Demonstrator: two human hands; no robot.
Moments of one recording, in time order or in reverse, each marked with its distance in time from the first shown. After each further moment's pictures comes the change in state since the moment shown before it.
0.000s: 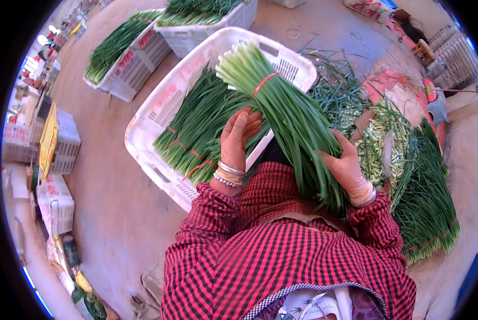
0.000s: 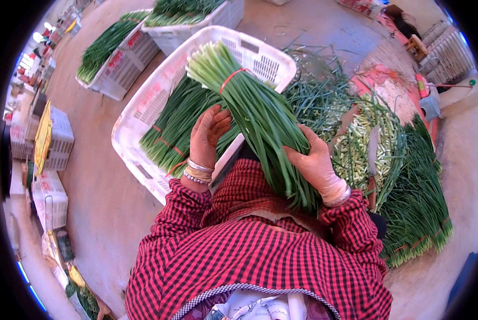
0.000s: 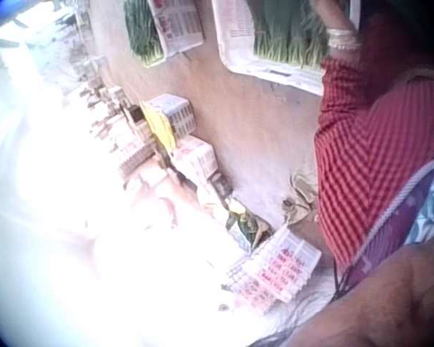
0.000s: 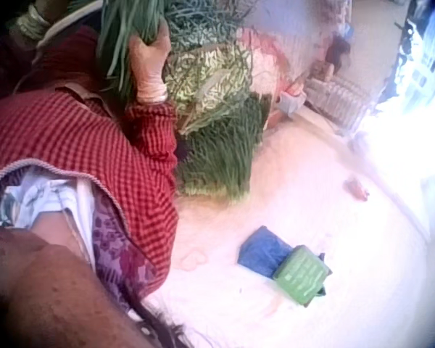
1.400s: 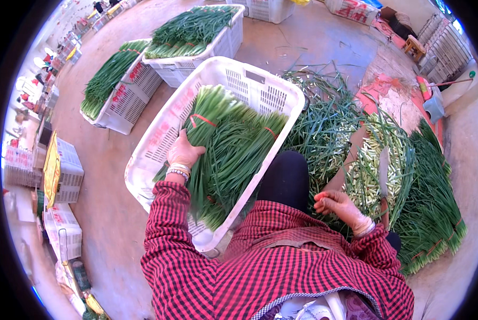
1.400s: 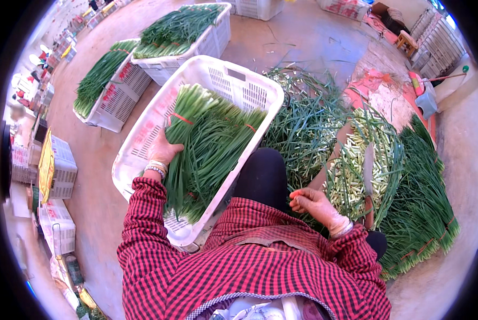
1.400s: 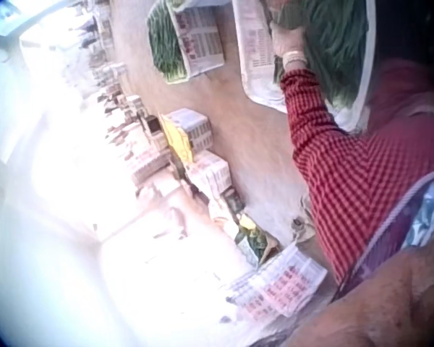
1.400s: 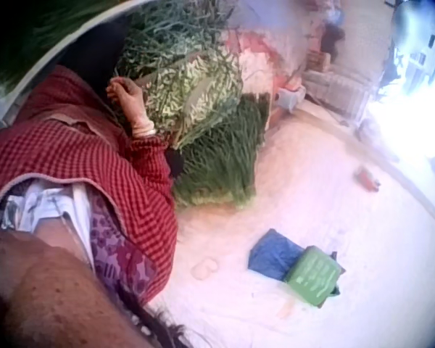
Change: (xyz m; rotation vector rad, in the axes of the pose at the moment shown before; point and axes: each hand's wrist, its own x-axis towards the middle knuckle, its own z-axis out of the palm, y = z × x) left_hand 0.119 0.083 -0.088 1.840 0.258 -0.091; right_hand -0.026 0.071 -0.058 0.233 -0.254 0.581
